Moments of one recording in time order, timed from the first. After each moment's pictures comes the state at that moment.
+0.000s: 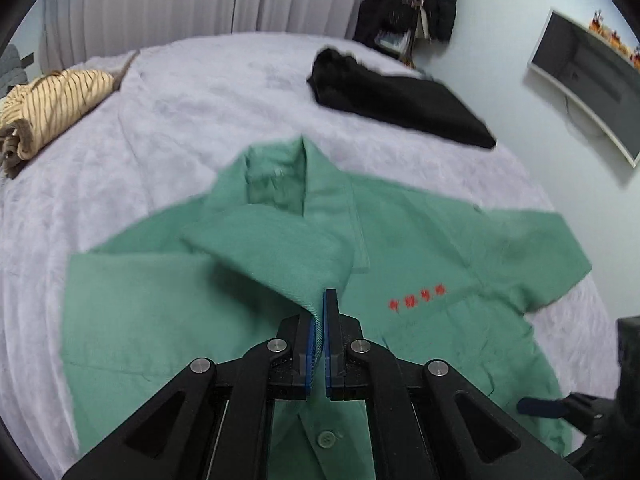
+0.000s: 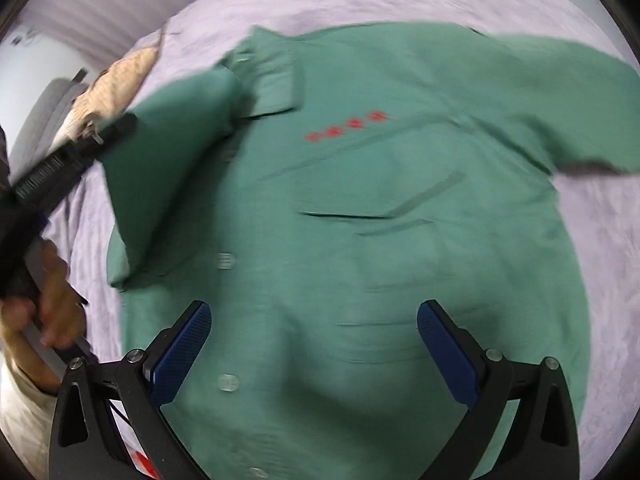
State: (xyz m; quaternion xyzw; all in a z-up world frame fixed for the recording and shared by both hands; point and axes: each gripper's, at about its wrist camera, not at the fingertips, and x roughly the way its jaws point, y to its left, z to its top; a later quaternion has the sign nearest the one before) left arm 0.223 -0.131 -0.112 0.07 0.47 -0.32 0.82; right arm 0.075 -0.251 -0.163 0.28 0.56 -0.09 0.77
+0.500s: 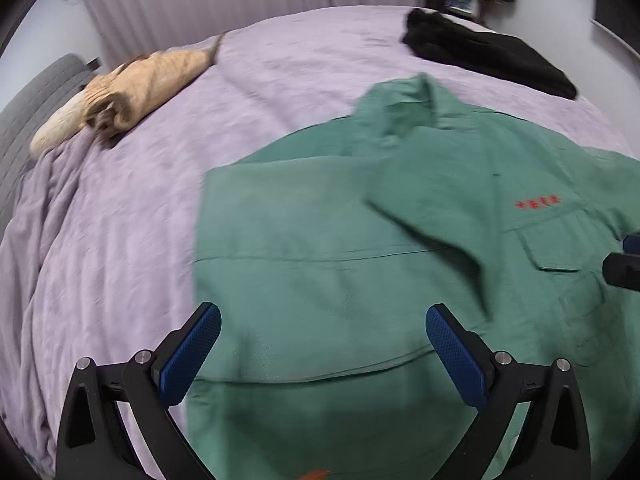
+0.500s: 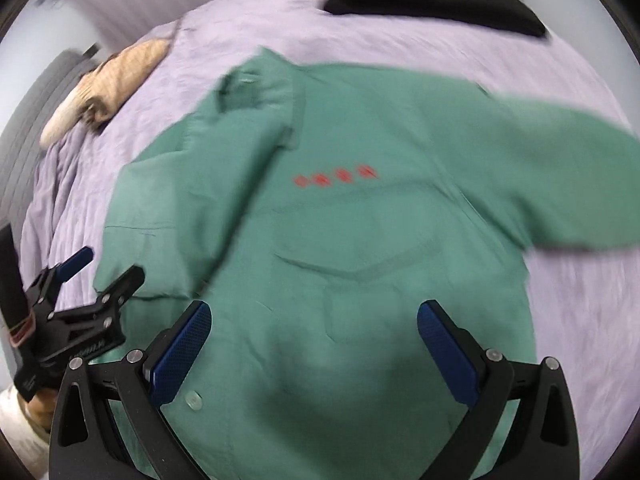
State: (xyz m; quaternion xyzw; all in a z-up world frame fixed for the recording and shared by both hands) left arm 0.194 -0.010 -0.125 0.15 0.48 -0.14 0.86; right arm 0.128 -0.240 -0.141 0.16 0.55 -0.06 0.82
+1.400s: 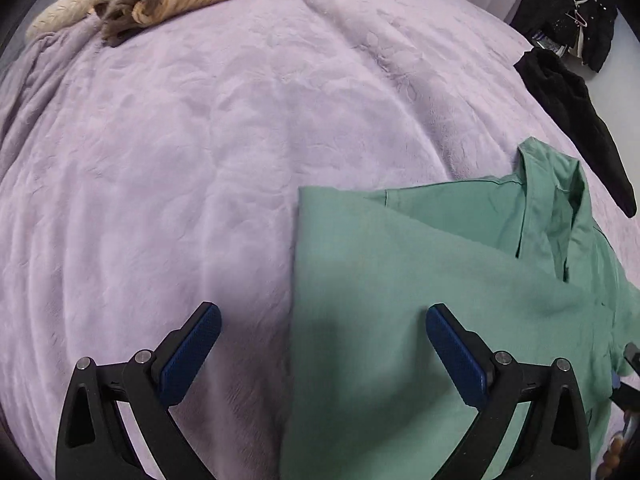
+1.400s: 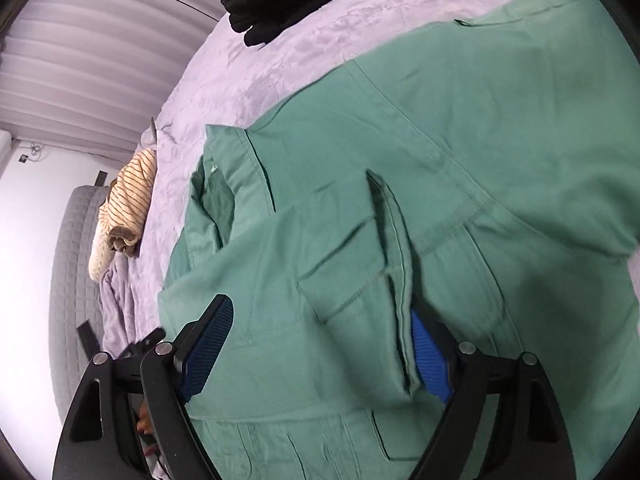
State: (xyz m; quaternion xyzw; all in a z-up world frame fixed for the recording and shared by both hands) left arm 0.373 0.041 -0.188 0.00 0.59 -0.13 0.80; right arm 0.159 -0.332 -0.203 0.44 0.45 -0.07 0.77
